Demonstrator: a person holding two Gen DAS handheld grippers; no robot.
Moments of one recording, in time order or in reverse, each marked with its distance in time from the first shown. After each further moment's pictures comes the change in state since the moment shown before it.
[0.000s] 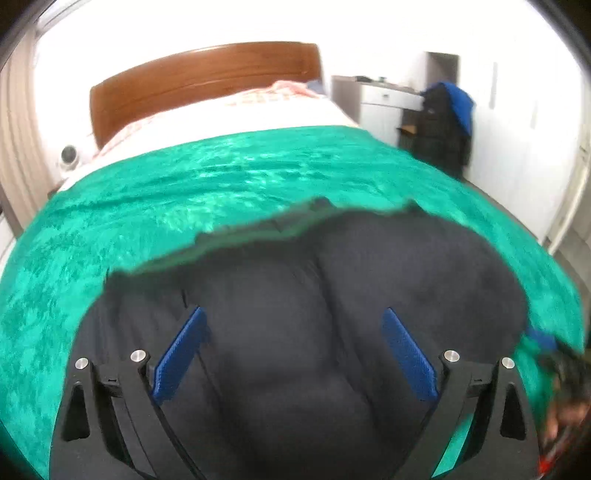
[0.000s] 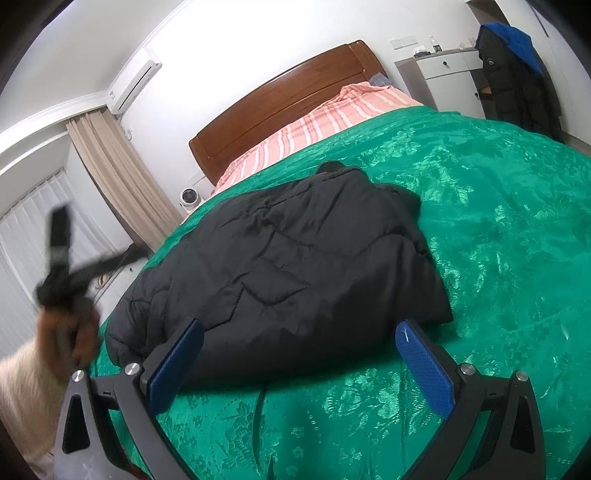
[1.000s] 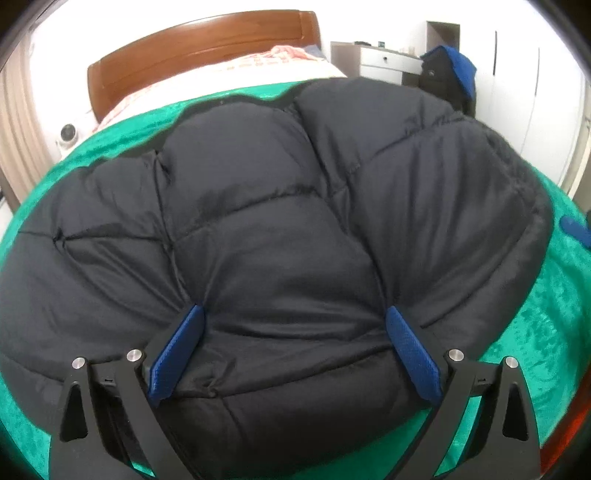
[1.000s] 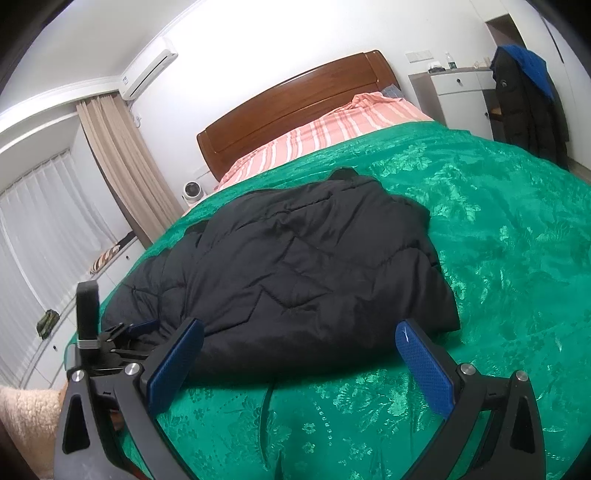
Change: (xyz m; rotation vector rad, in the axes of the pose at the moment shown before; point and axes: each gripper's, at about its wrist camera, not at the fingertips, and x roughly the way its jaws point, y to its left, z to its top) left arm 0.027 -0.018 -0.133 0.051 0.084 0.023; right arm -0.004 0.017 -0.002 -0.088 -0.015 -0.024
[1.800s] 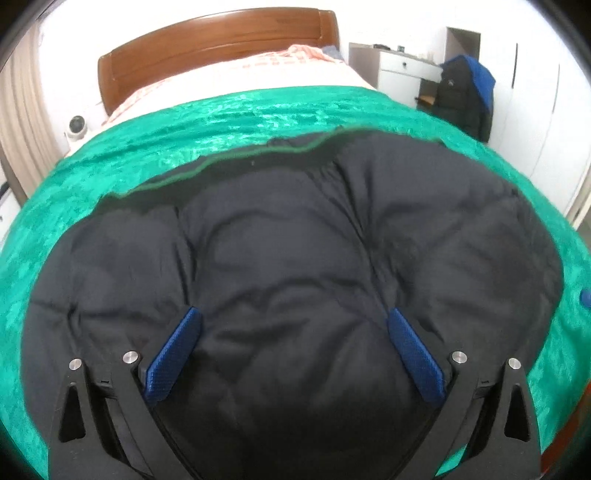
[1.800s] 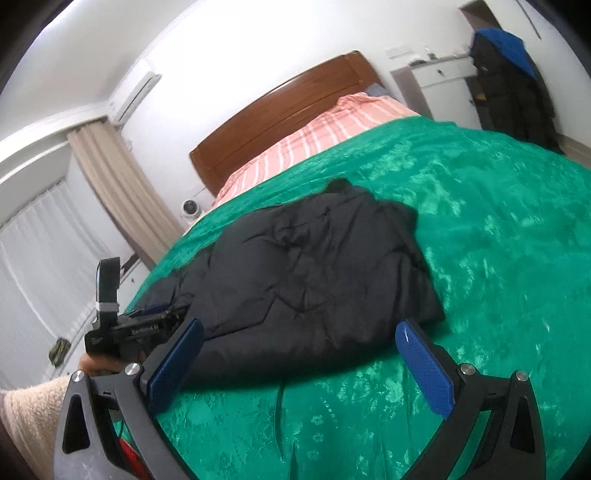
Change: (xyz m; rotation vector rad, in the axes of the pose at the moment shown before) left arm 0.004 0.019 0.059 -0.065 0.023 0.029; right arm -0.020 0.001 0.009 0.085 -0.035 0.015
